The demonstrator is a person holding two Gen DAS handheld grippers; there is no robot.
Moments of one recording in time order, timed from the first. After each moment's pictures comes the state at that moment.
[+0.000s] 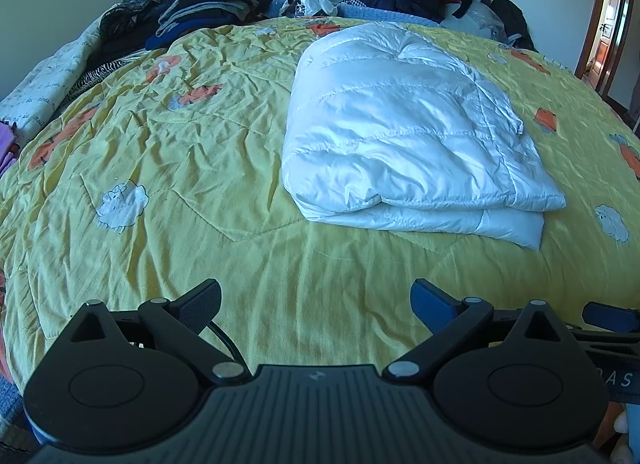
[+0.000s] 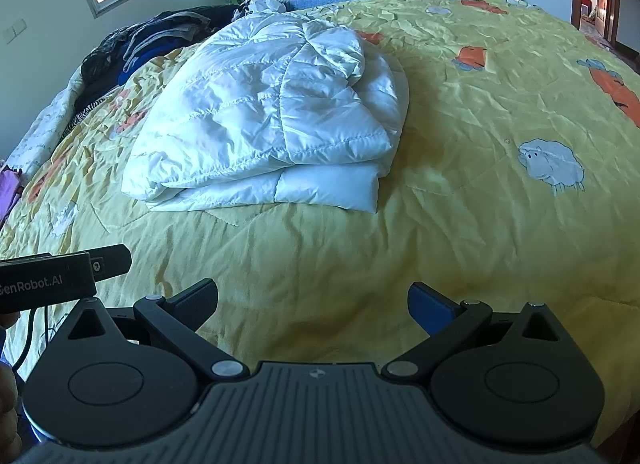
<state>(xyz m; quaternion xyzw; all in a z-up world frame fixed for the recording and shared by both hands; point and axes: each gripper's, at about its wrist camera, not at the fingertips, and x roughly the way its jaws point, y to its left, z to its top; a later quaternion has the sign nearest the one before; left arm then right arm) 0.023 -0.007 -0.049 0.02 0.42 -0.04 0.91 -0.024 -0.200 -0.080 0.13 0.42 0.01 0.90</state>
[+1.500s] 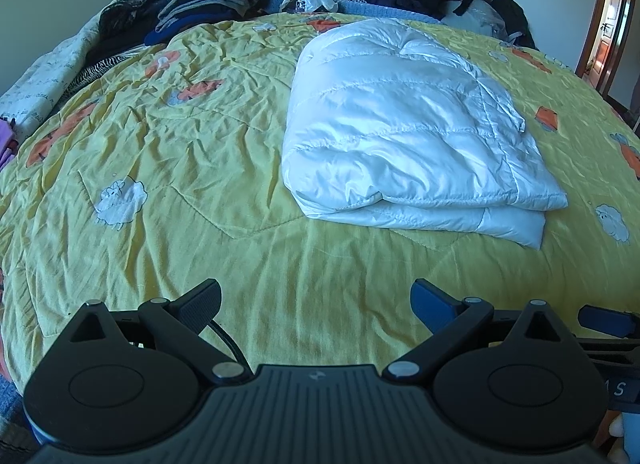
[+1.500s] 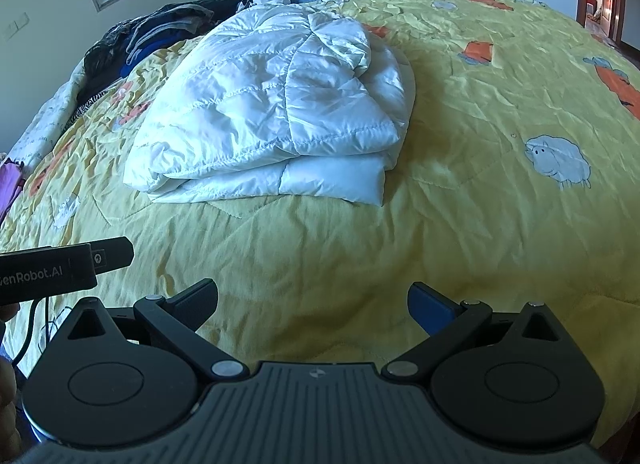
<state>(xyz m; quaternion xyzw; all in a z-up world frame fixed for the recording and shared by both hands) 0.026 -0.005 -0.049 0.02 0.42 -0.04 0.90 -0.022 -0.197 -0.084 0.12 0.42 0.02 0.90</state>
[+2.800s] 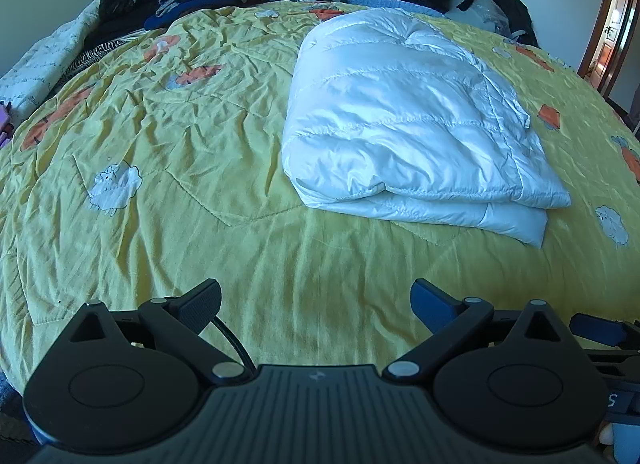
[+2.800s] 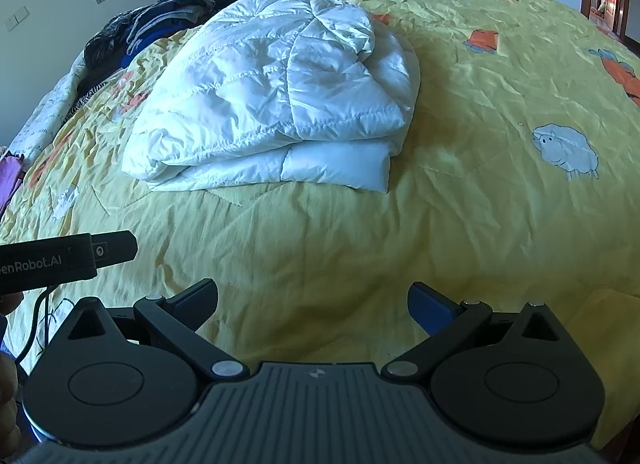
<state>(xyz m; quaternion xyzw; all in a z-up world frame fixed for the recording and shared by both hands) 0.031 -0.003 -0.055 0.00 0.44 -0.04 0.90 -0.019 -0.197 -0.090 0.12 0.44 0.03 0.89</state>
